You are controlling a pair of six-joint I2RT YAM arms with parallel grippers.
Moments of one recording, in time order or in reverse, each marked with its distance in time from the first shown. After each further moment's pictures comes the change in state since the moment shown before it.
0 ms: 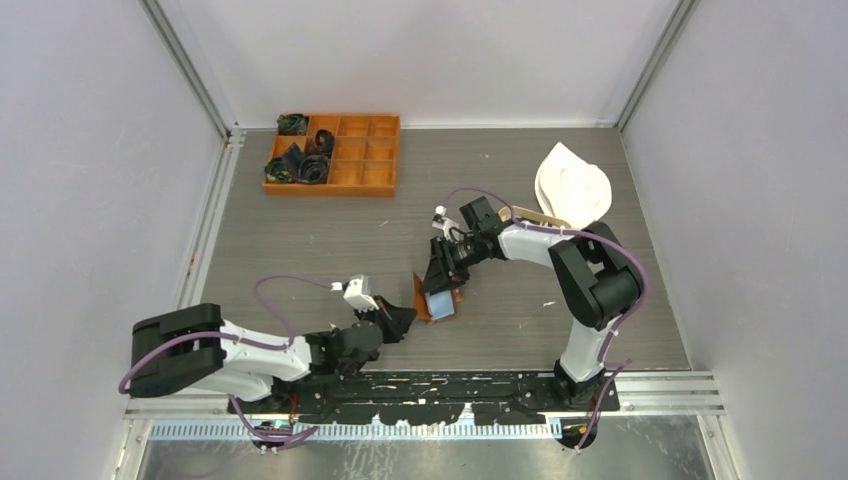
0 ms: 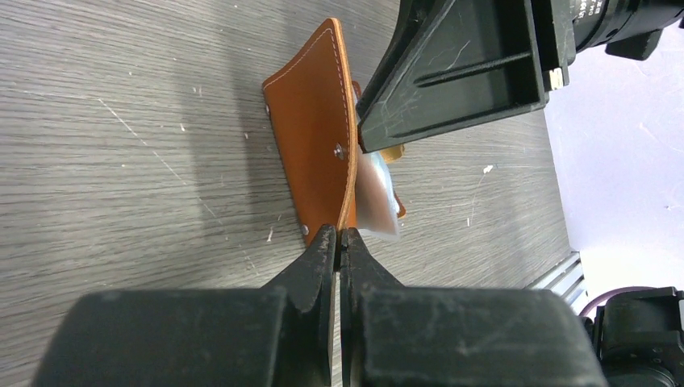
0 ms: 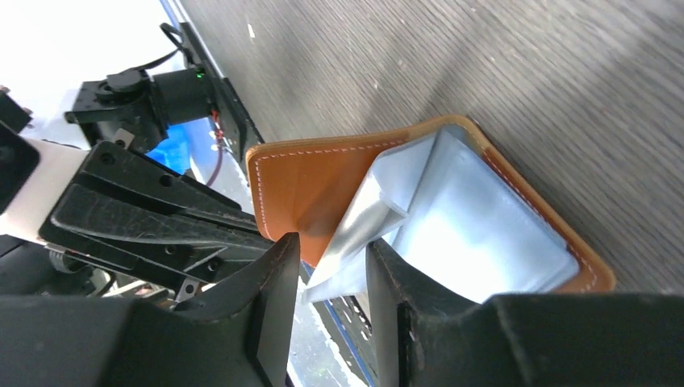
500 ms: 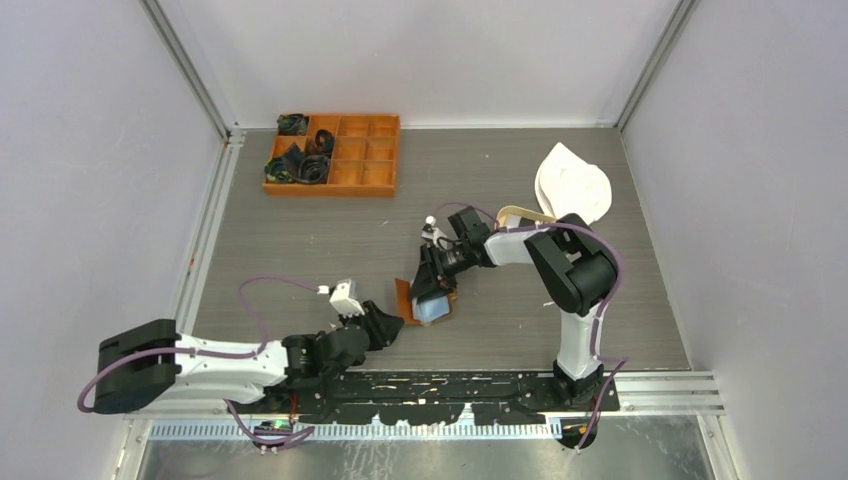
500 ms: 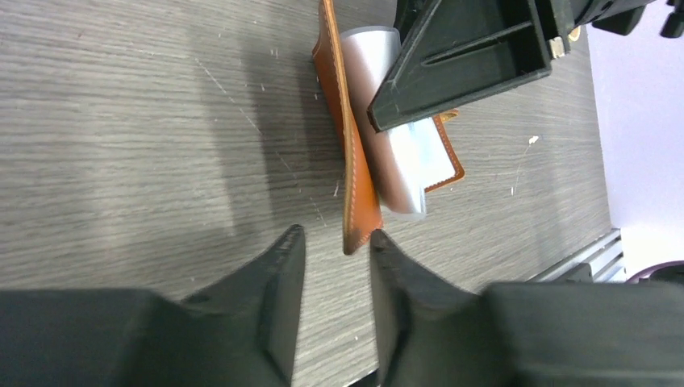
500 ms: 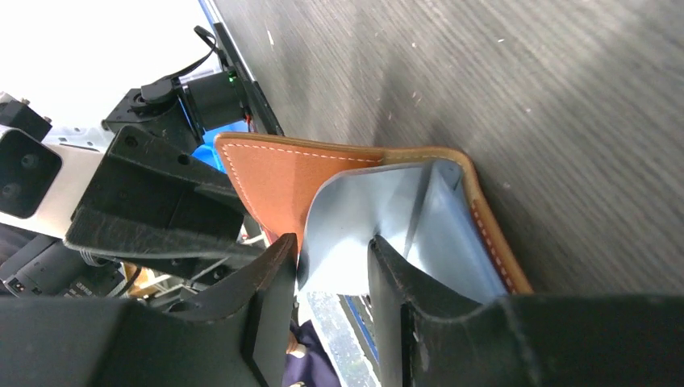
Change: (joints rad) left arm 0.005 -0.246 -0.053 -0.312 0.037 -0.041; right arm 0.042 0.131 -0.016 0.225 -0.105 0.200
